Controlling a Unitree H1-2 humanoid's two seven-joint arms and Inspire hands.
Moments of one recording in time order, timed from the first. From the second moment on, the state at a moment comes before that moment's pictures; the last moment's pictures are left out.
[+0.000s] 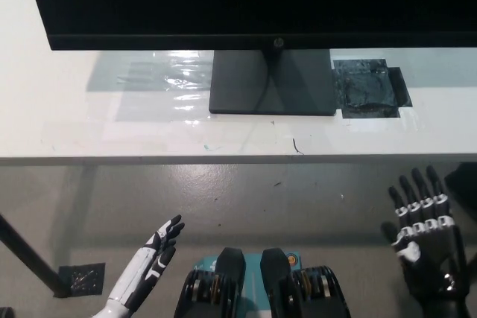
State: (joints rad) left_arm -0.06 0.24 -0.20 0.35 0.10 -0.43 -0.05; right_arm 0.05 0.13 -0.16 -0.06 0.51 -0.15 0.33
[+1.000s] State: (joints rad) left_arm -0.05 0.25 -0.21 0.34 0.11 -0.43 -0.05; right_arm -0.05 -0.08 0.23 0.28 -0.09 -0.36 -0.06
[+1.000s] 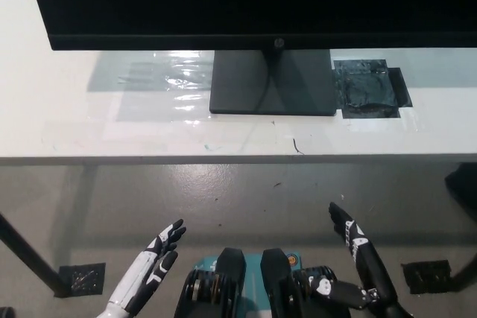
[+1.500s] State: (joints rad) left_arm -0.02 0.26 -0.22 0.34 0.12 -0.43 -0.05; right_arm -0.05 -0.14 0.36 0.29 -0.17 -0.40 -0.23
